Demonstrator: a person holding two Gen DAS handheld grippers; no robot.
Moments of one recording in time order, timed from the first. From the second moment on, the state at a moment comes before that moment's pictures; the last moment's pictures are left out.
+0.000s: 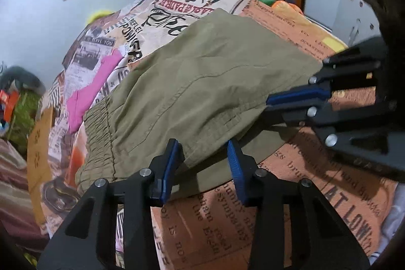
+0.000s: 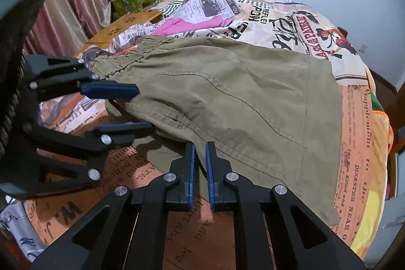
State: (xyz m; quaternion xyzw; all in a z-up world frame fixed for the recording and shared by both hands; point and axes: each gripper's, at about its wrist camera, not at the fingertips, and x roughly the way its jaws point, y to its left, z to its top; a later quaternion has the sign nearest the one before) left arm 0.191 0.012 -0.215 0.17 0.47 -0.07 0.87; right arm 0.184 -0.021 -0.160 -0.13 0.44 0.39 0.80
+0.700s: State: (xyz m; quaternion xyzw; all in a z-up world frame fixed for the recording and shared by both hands) left arm 0.178 0.045 -0.209 0.04 0.51 -0.10 0.86; right arm 0.181 -0.036 -0.158 -0.08 0.49 0.39 0.78
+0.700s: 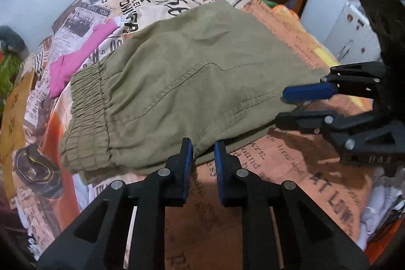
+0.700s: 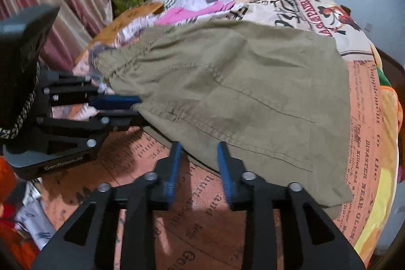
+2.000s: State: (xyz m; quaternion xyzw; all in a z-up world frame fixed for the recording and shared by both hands) left arm 0.181 0.135 -0.205 -0.01 0.48 0.07 0.87; right arm 0.203 -0.131 -0.178 -0.03 0.52 0.24 0.82
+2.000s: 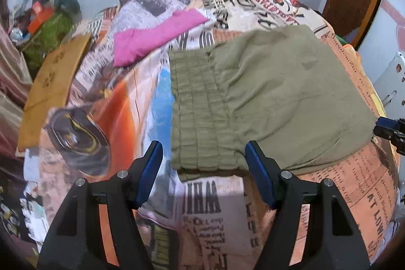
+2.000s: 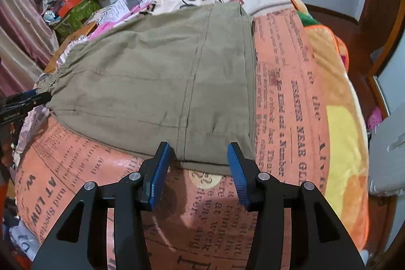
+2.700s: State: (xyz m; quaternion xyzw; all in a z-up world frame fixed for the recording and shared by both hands) left arm 0.283 0.187 -0.185 -0.04 0.46 0.10 0.88; right arm 0.305 -0.112 -0.139 -0.04 0.43 0.23 0.87
